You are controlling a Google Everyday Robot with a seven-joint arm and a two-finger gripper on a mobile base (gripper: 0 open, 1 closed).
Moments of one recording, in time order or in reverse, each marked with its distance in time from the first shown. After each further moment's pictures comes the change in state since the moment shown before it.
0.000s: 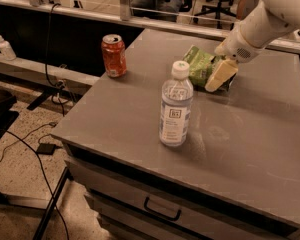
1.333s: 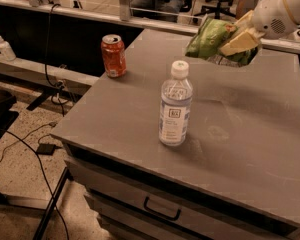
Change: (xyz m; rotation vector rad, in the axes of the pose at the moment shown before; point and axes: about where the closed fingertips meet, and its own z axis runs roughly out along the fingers) arm -0.032 -0.005 -0.095 0.050 -0.266 0.043
